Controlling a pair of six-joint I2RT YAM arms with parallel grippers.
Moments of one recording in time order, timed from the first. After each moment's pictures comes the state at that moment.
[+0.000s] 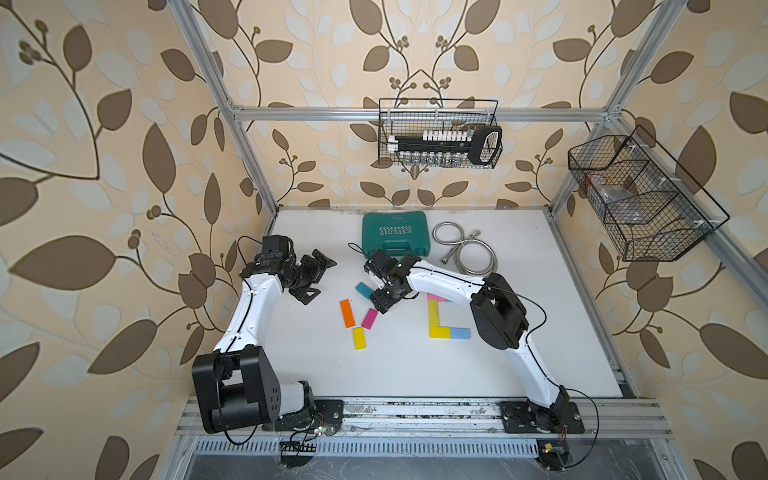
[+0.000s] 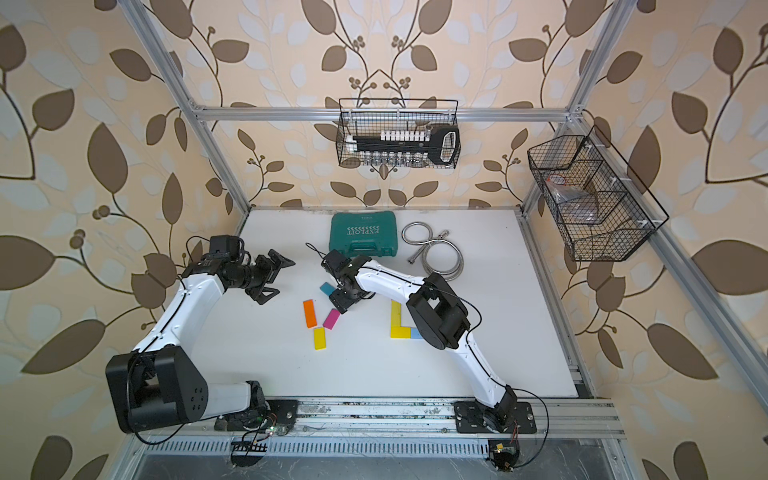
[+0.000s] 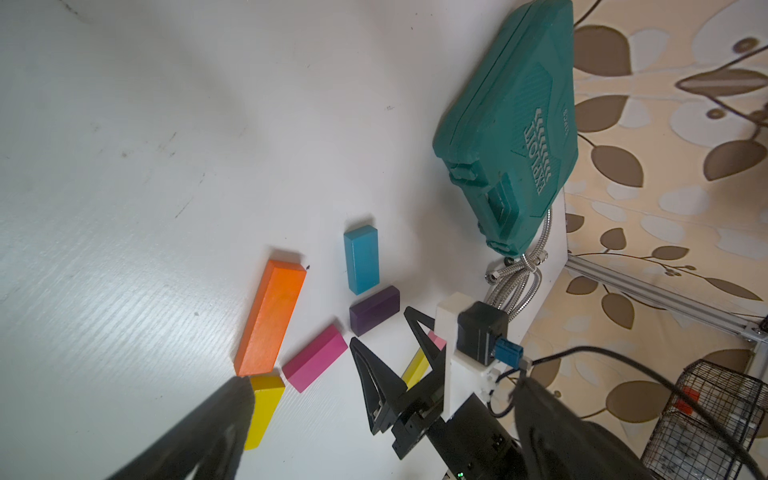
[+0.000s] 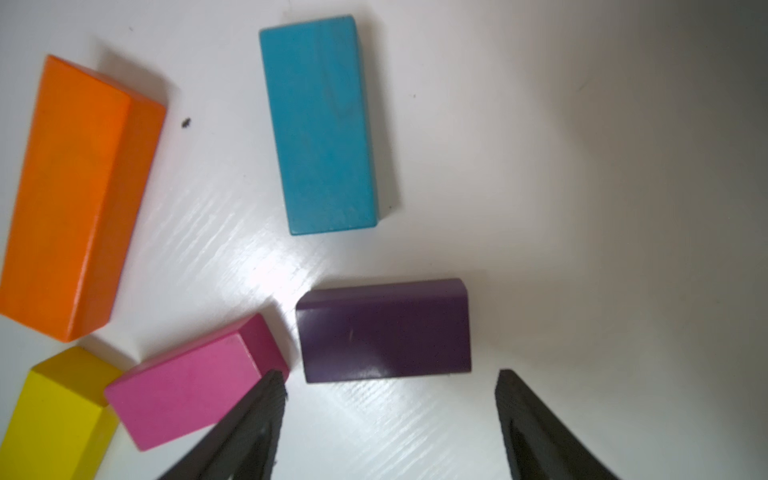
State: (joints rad) left arm 0.19 1.33 1.04 -0.76 0.54 -0.82; right arm 0.86 2.31 1.91 -0.85 0.05 0.15
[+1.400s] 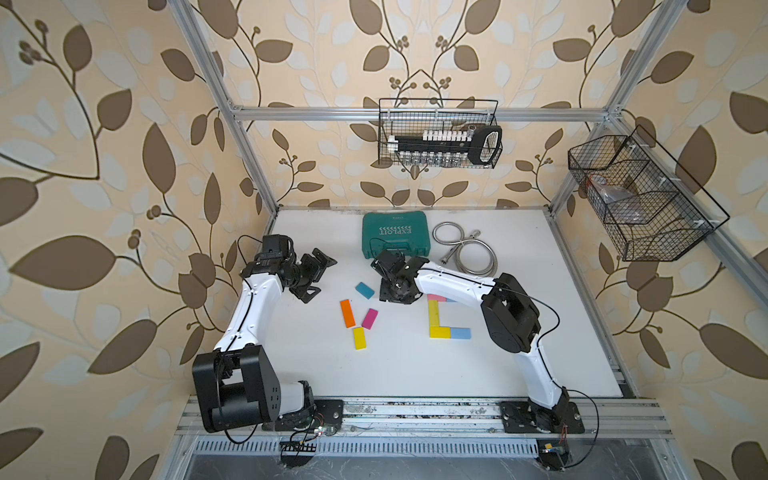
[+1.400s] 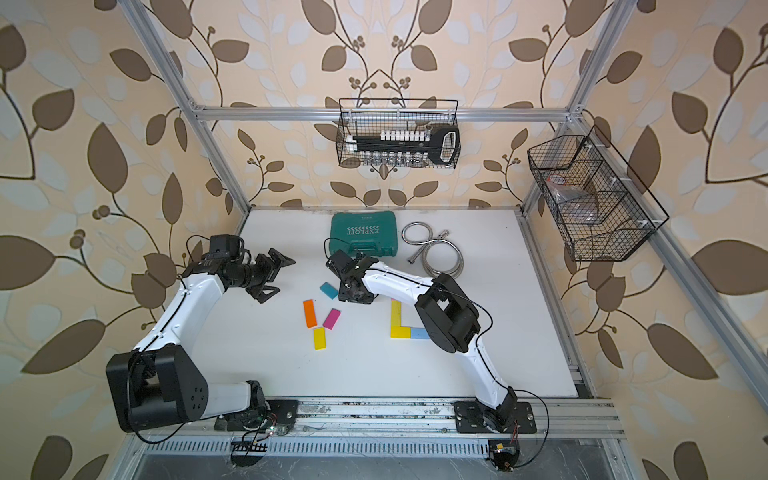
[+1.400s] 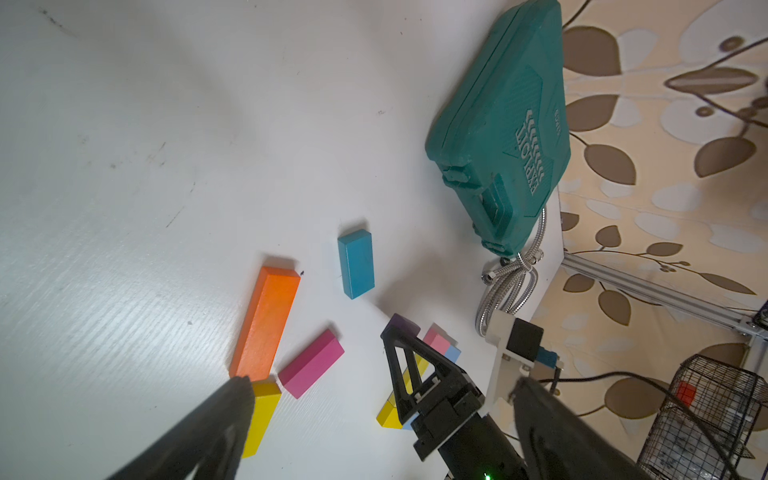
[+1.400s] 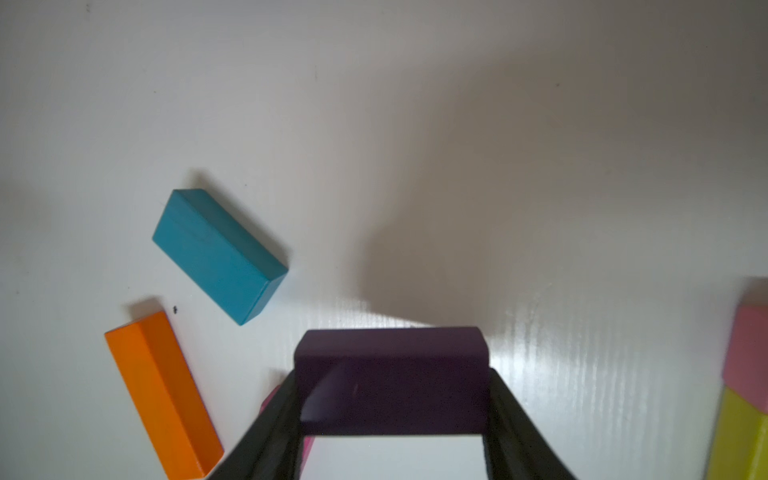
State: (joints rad) left arm 0.19 1.33 1.04 -0.74 0.55 -0.82; right arm 0.86 2.21 1.76 -0.77 0.14 0.96
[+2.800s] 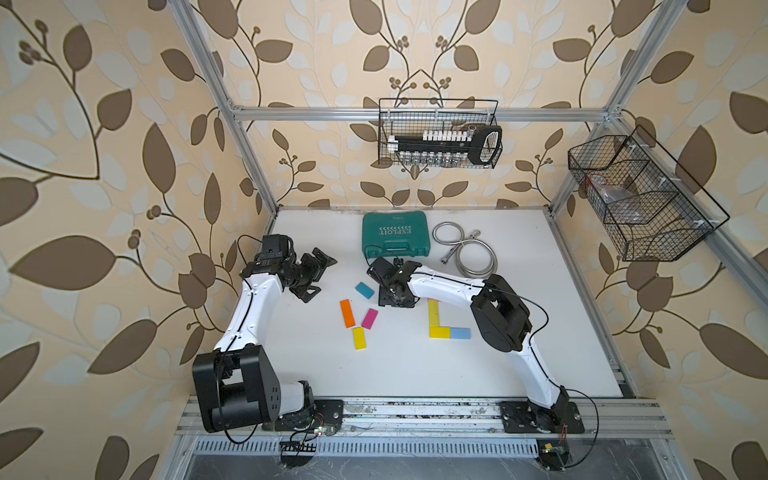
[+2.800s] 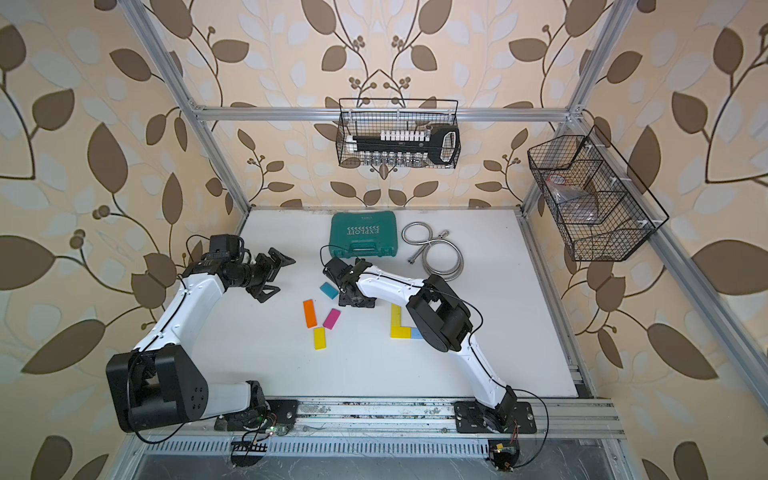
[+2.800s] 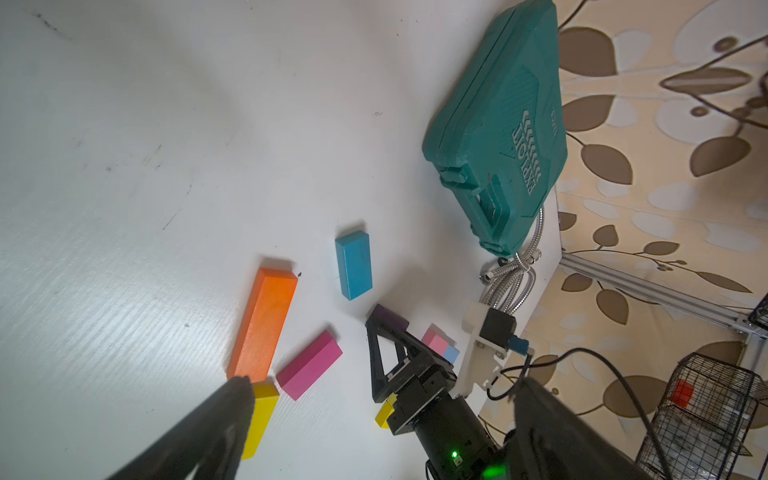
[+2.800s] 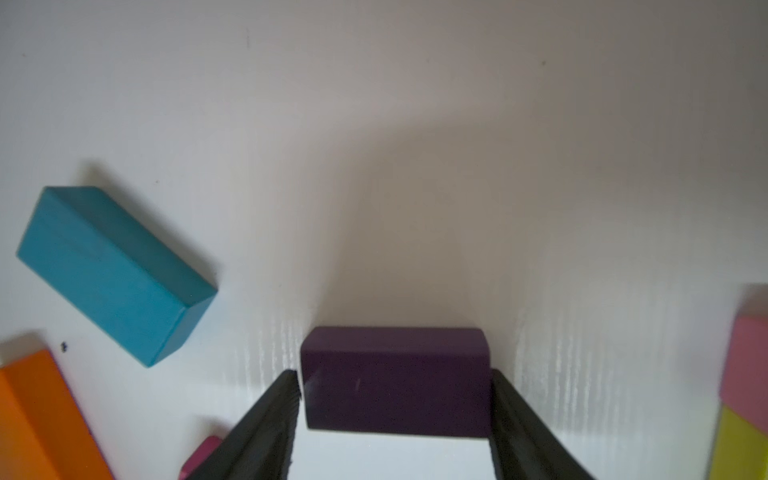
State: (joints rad) left arm 0.19 1.33 1.04 -0.73 0.55 -0.82; right arm 0.88 2.27 1.79 -0.81 0.21 0.94
